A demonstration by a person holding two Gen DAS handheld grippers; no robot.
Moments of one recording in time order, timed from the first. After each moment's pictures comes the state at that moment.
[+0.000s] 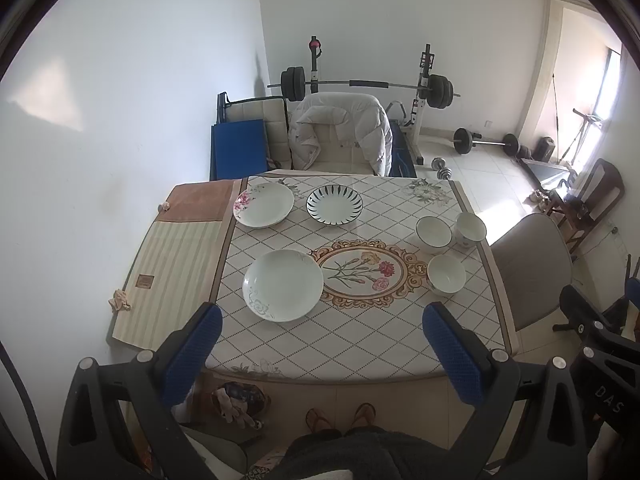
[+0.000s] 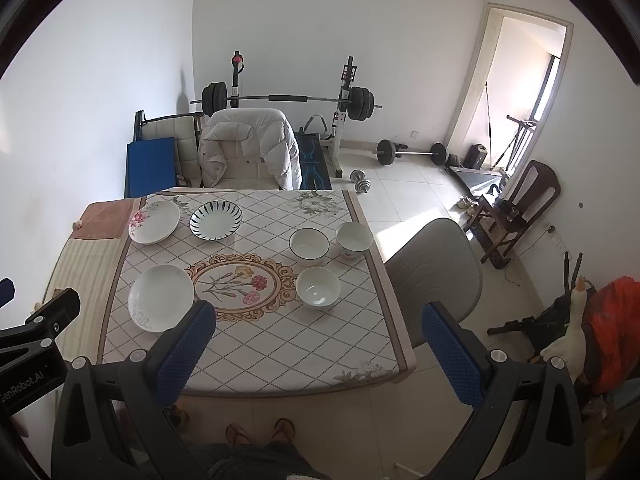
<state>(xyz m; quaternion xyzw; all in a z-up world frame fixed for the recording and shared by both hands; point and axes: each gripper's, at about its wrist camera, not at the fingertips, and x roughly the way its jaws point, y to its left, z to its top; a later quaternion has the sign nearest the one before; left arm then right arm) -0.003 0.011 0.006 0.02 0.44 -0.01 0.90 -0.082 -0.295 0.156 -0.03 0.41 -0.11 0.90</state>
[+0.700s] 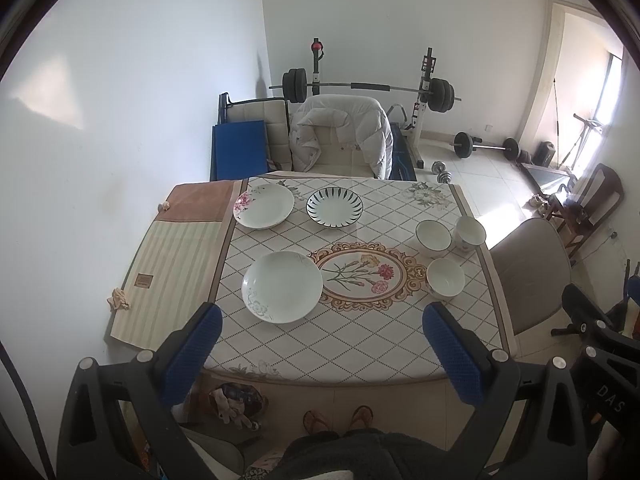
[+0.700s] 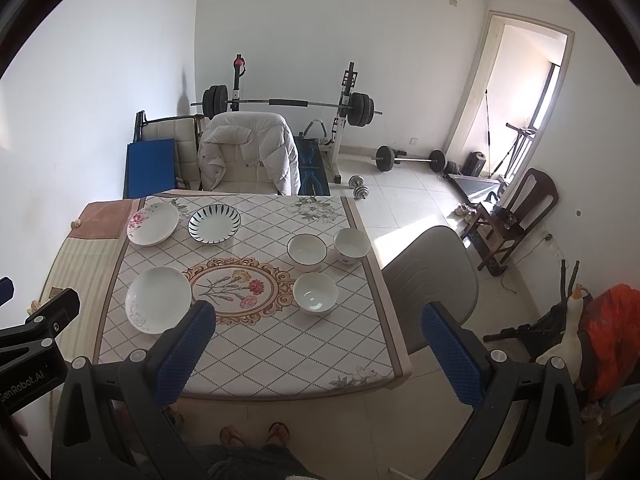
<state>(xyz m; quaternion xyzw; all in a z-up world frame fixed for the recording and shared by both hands) -0.003 0.008 0.006 0.02 0.43 -0.01 0.90 -0.081 -0.289 0.160 -0.04 0.40 -0.12 0.91</state>
